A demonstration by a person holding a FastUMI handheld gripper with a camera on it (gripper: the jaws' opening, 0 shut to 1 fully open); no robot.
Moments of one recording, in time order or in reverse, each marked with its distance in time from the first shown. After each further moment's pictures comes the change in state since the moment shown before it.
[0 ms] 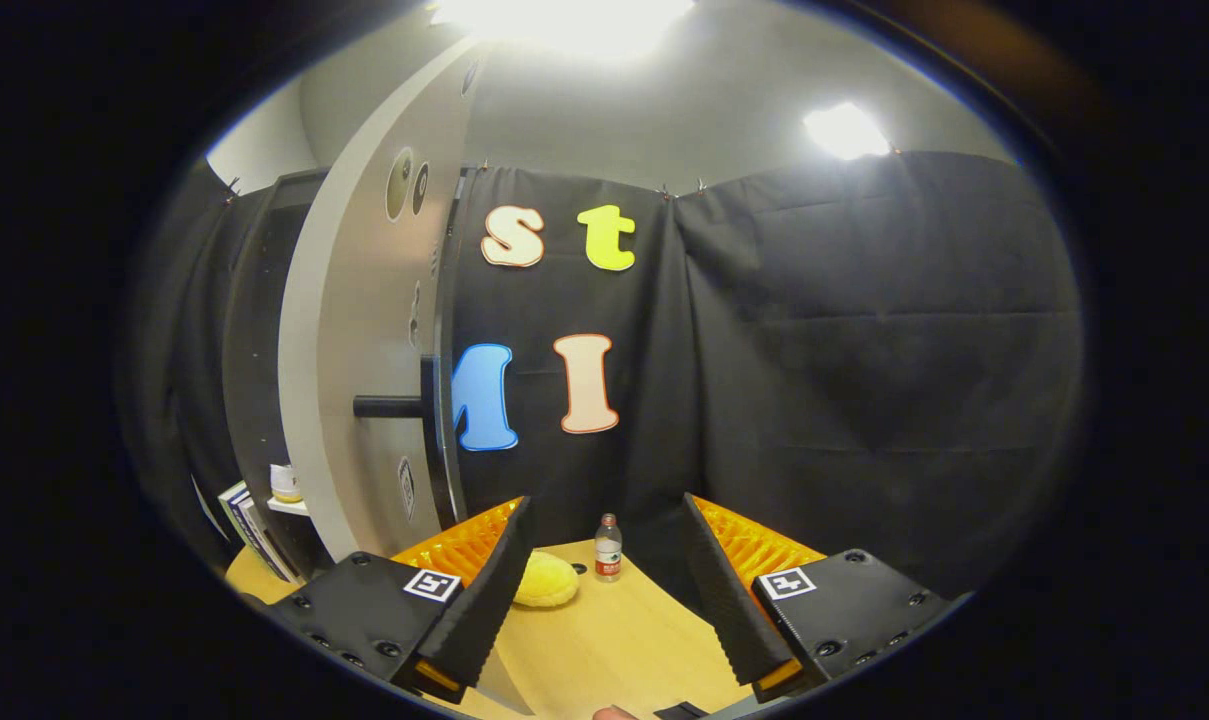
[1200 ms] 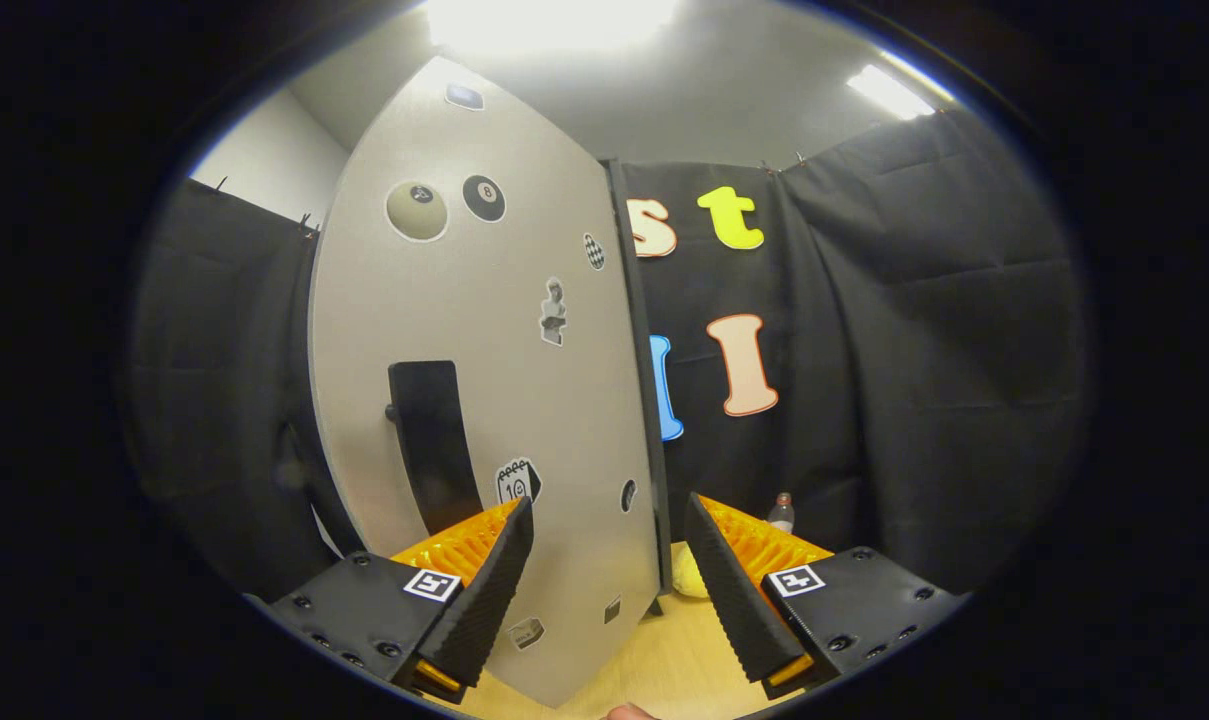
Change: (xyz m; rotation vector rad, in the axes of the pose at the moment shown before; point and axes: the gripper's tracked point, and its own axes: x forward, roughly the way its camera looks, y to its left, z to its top) arm -0.020 0.180 -0.003 0.093 0.028 0.367
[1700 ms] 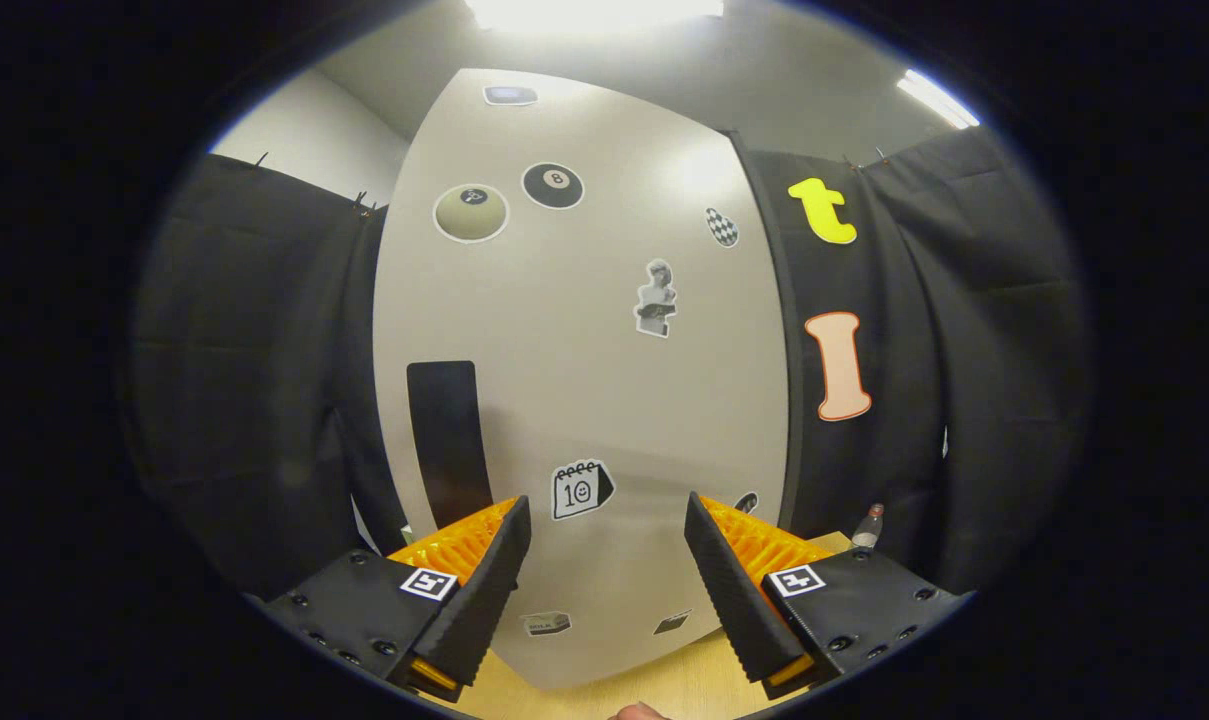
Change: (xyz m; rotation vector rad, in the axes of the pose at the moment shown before) arm 0.069 0.110 -0.014 -0.067 0.026 0.139
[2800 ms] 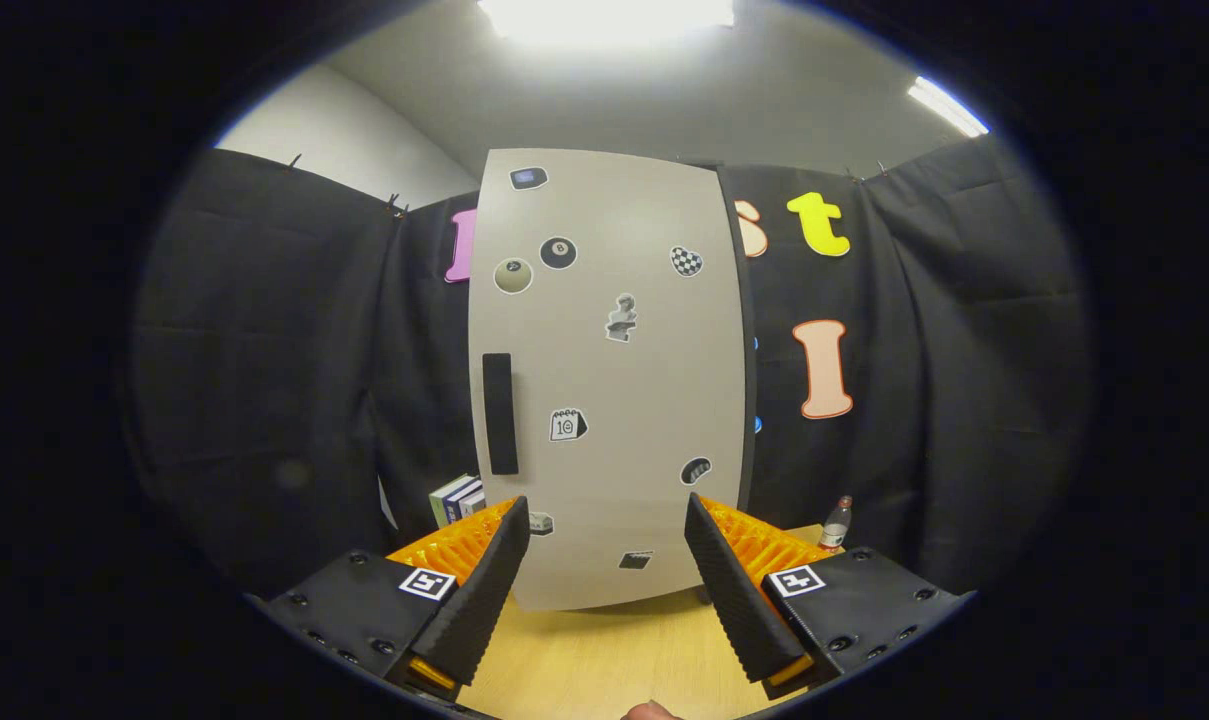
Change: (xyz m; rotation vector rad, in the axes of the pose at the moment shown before) arm -0.158 -0.048 -0.010 -0.037 0.005 0.061
